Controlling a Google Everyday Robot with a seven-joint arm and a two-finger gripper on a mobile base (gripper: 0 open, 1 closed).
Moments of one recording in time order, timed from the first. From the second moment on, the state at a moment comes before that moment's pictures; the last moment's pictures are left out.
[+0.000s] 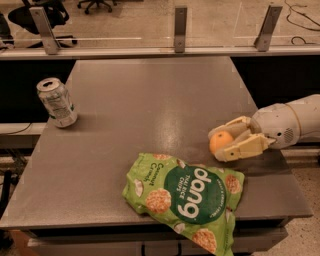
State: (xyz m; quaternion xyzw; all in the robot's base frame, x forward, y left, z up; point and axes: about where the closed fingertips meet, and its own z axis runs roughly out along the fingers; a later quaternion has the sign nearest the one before) arm 0.456 -0.145 0.852 -0.52 0.64 0.46 0.33
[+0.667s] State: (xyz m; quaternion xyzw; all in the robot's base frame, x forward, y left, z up) arm 0.450 -0.135 0.849 -0.52 0.64 0.47 0.33
